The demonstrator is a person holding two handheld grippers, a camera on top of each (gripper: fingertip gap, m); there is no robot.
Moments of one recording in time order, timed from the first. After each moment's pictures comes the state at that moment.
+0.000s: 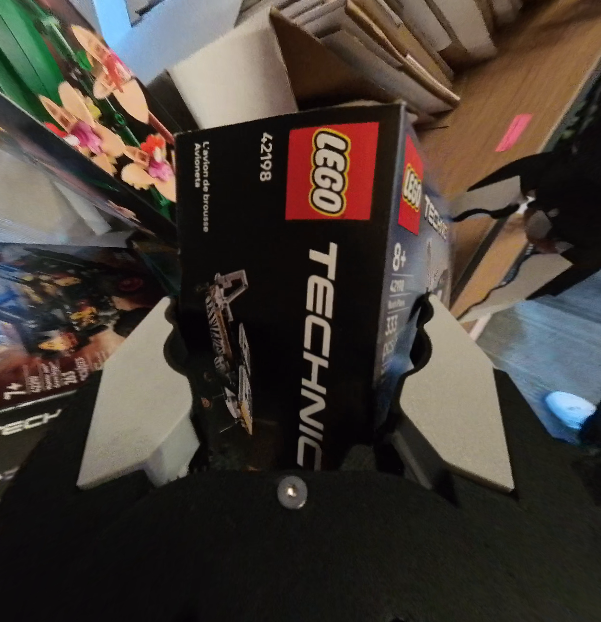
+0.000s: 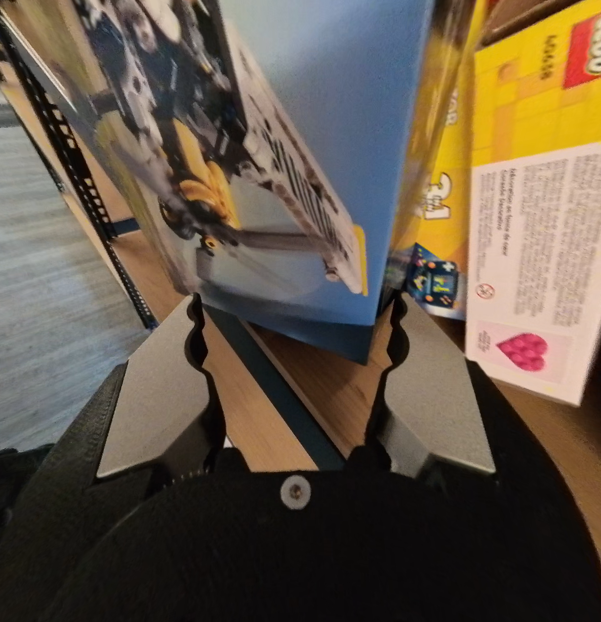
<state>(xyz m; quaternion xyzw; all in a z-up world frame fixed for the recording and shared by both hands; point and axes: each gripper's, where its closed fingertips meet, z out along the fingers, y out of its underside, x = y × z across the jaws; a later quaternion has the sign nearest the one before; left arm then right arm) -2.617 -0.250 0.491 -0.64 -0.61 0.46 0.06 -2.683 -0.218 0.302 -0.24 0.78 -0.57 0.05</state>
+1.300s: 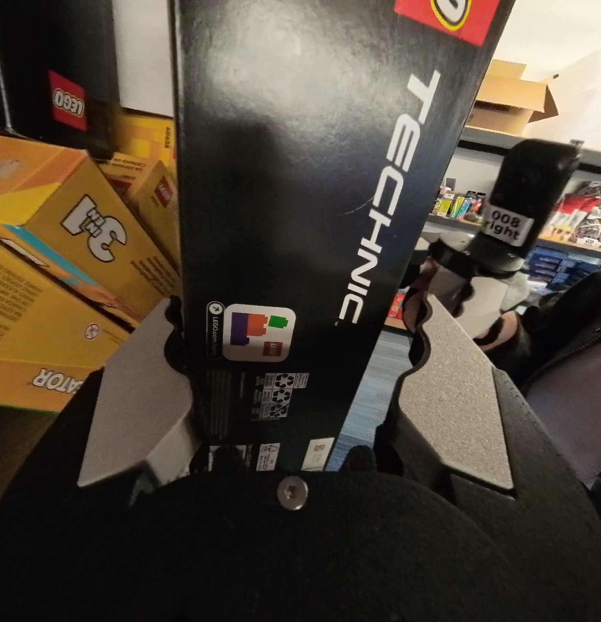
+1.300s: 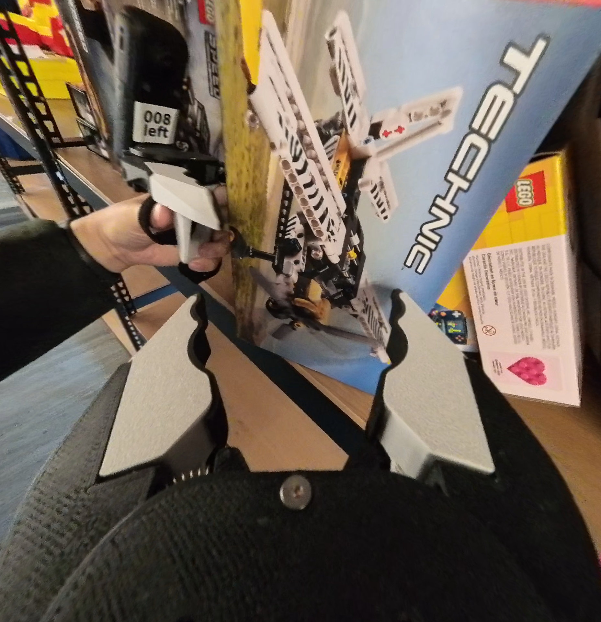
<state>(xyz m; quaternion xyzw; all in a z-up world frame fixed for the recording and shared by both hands) -2.624 -0.235 0.386 -0.49 -0.48 0.41 0.60 -2.637 -0.188 0.368 -0.17 0.75 -0.64 0.07</state>
